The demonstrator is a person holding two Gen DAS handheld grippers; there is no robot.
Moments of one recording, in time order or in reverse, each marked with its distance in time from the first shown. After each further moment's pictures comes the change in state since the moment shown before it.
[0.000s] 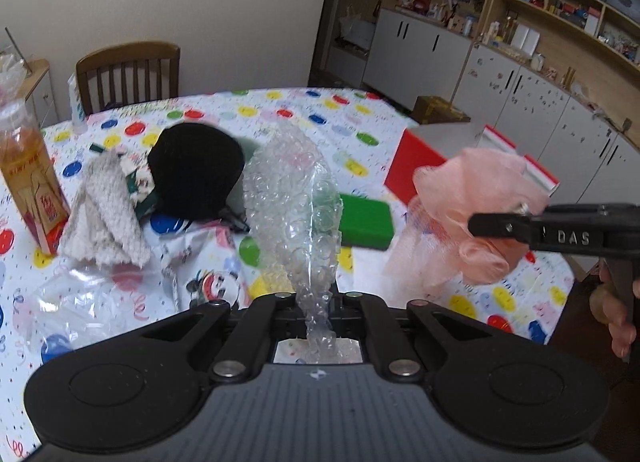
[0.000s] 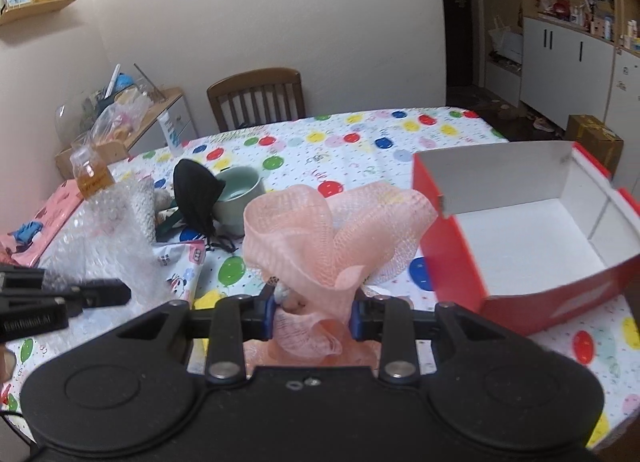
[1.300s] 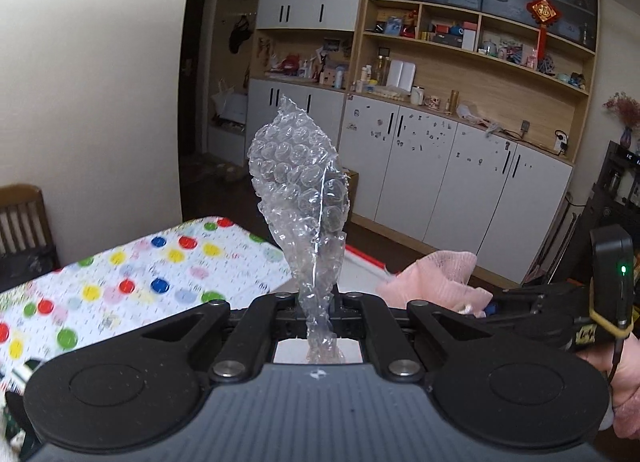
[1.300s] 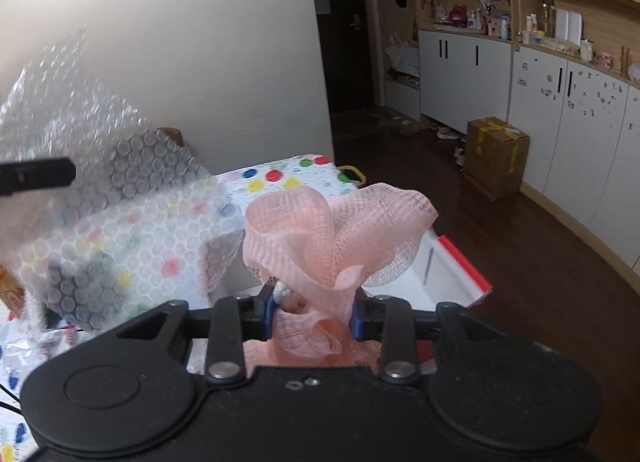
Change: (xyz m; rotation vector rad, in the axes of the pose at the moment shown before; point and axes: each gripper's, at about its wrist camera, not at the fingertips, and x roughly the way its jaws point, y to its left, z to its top) left arm 0.052 -0.171 0.167 0.252 -0.193 -0.265; right arm -0.043 -0.171 0.052 0.136 -0.103 -0.236
